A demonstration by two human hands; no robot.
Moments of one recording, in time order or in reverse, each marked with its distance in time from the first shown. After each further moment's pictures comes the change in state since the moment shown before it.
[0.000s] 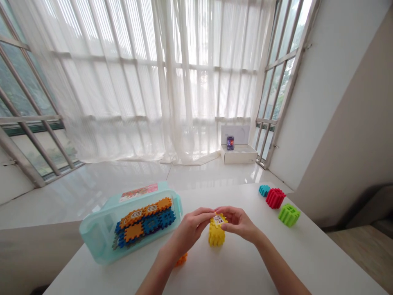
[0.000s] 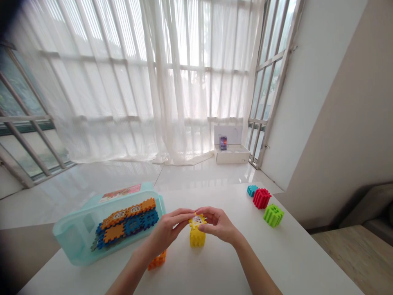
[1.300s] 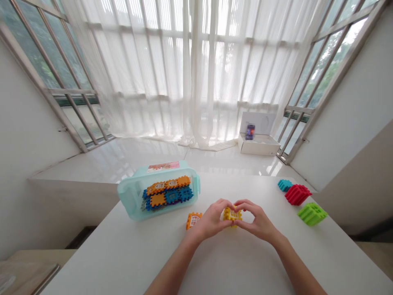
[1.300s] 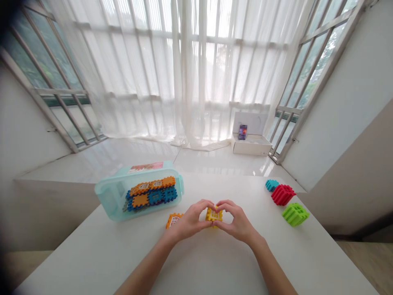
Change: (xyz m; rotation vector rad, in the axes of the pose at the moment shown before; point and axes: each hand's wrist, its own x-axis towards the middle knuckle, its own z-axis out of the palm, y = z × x) left_hand -0.023 -0.005 0.035 -0.202 -0.065 -0.234; right_hand -0.020 0.013 0.000 -0.693 0.061 -0.154
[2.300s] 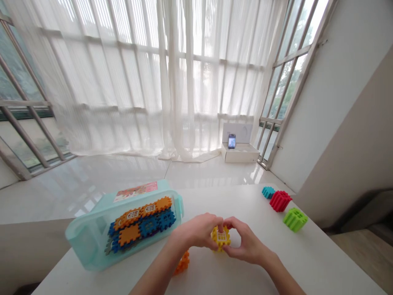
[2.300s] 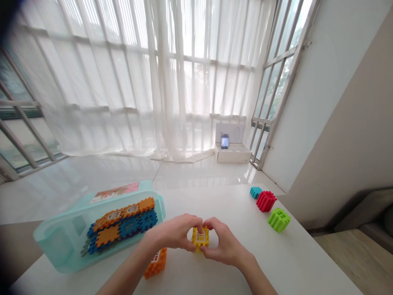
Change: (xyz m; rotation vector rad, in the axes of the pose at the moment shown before) left_hand 0.054 0.020 -0.042 0.475 -0.575 -0.081; right_hand -0.002 -0.005 0.006 -0.046 -0.040 0.073
